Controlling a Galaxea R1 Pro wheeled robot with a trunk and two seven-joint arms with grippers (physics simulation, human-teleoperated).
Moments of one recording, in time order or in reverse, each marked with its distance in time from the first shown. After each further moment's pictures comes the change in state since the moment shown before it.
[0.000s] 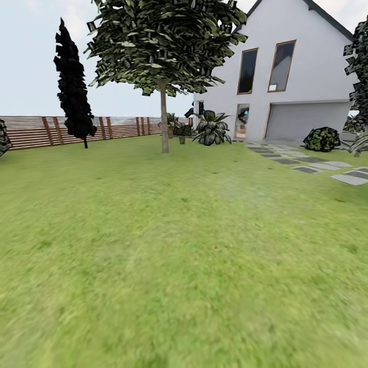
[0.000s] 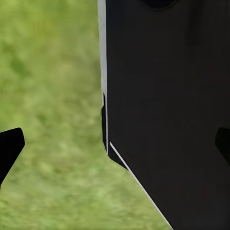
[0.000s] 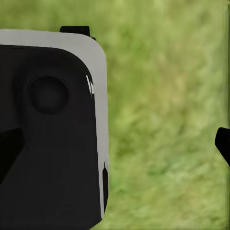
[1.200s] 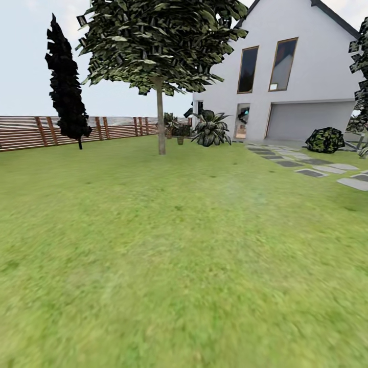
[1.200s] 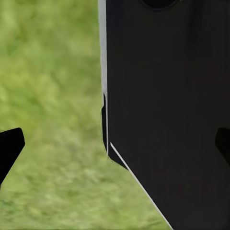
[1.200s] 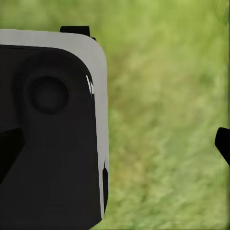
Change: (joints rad) left arm 0.000 0.000 0.000 0.000 0.000 0.000 0.000; right arm 0.000 0.000 0.000 0.000 0.000 0.000 0.000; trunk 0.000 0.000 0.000
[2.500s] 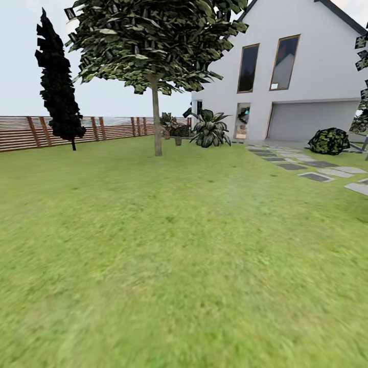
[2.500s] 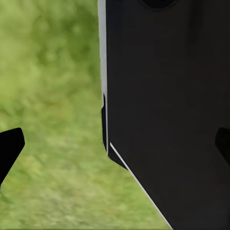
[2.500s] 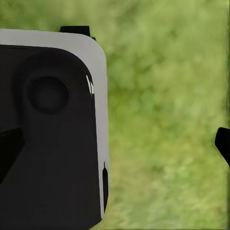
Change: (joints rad) left arm 0.000 0.000 0.000 0.000 0.000 0.000 0.000; right arm 0.000 0.000 0.000 0.000 0.000 0.000 0.000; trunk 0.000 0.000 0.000
